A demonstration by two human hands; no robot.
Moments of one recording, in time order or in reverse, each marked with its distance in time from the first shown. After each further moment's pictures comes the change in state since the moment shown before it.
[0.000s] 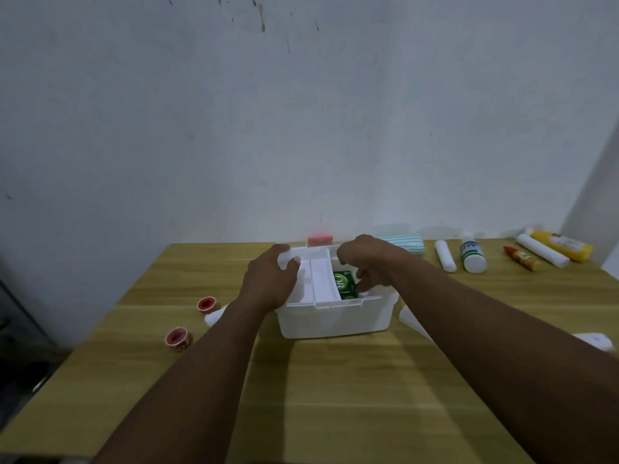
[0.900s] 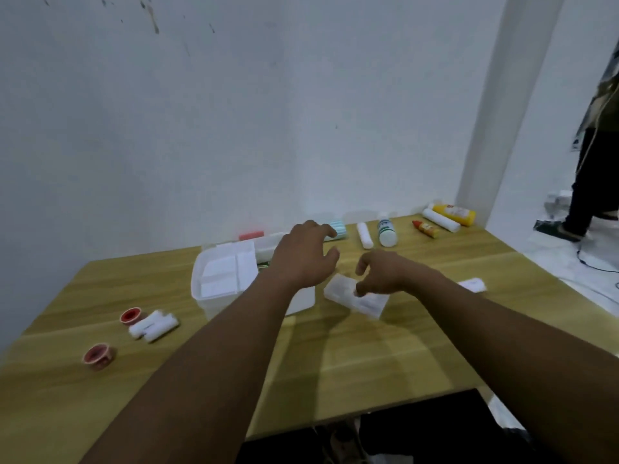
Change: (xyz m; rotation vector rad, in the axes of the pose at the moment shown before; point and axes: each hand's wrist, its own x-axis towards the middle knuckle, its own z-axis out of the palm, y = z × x) left_hand -0.039 0.126 0.088 0.304 -0.198 0.591; right_hand -0.037 0.140 -0.088 -0.551 0.143 -0.125
